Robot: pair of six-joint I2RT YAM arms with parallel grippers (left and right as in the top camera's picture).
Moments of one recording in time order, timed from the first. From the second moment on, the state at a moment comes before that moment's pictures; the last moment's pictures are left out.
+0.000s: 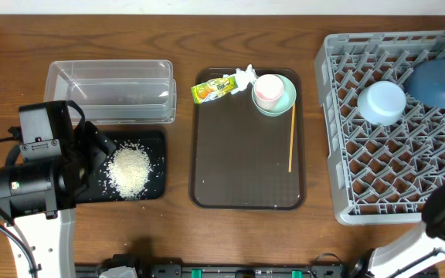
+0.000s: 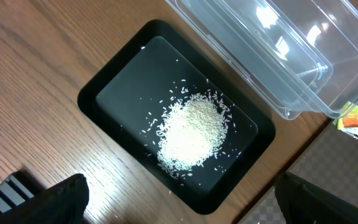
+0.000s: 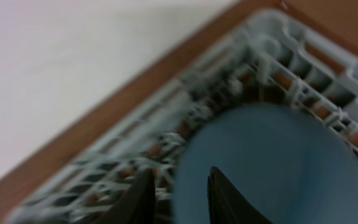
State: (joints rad) left arm 0.16 1.08 1.30 -1.30 -0.19 -0.61; right arm -0.49 1.93 1.79 -0.58 -0.10 0.30
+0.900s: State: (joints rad) left arm 0.16 1.08 1.30 -1.30 -0.19 -0.61; right arm -0.55 2.00 1.79 -0.87 0.07 0.30
